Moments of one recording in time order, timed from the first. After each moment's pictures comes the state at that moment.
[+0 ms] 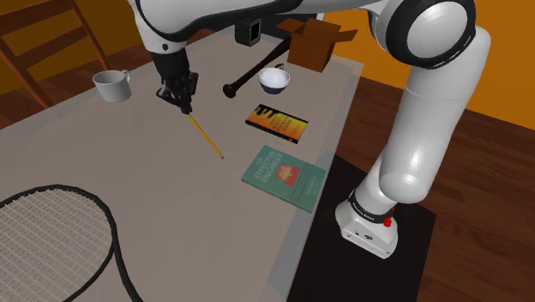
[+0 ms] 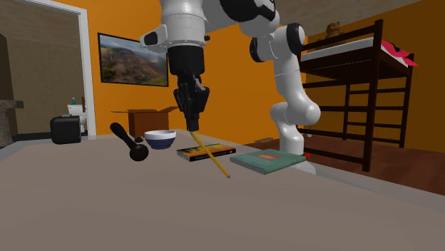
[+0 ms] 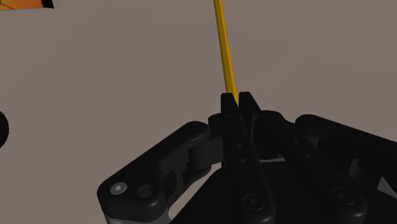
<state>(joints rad) 0.11 0.27 0.40 -1.59 -0.11 1.73 0.28</state>
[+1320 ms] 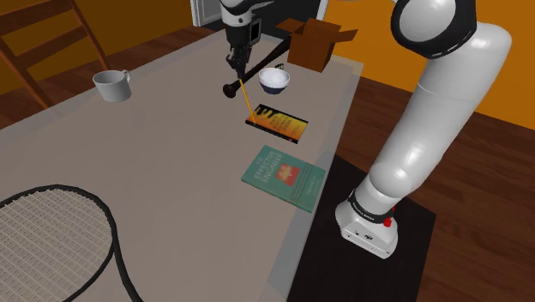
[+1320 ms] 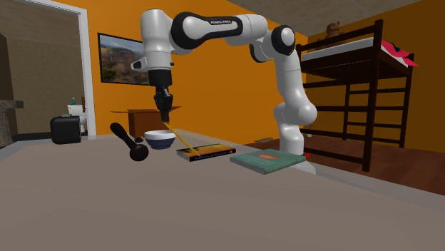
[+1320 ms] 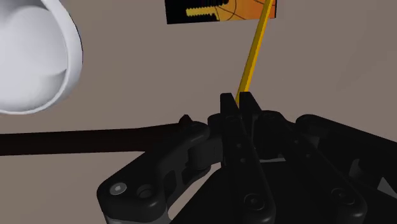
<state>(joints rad) -0.18 0.17 0.22 -1.70 -0.09 1.78 -0.18</state>
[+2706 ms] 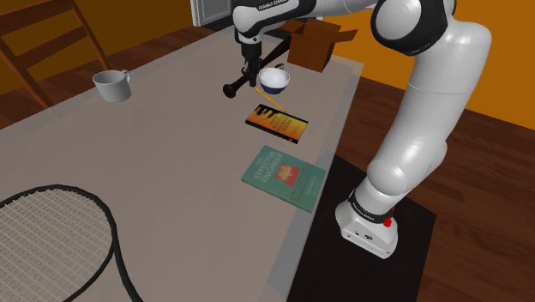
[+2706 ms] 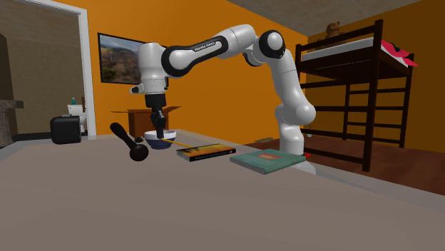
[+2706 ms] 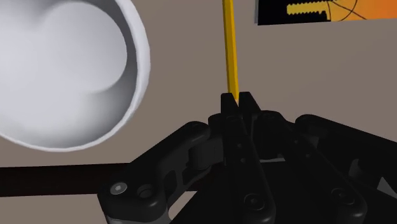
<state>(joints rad) -0.26 0.27 0.16 -1.75 -0.12 1.94 -0.31</state>
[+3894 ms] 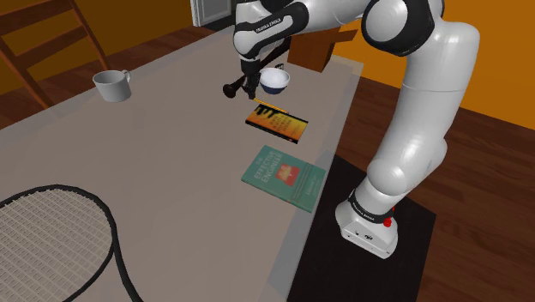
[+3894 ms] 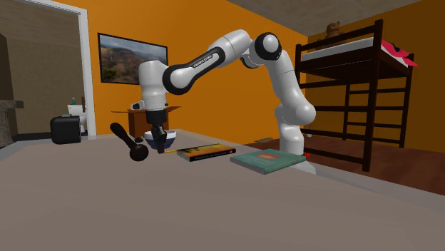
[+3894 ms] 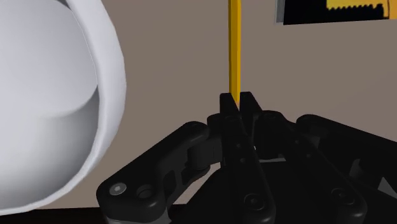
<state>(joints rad) -0.26 0.33 0.15 -1.83 -0.13 2.07 -0.29</state>
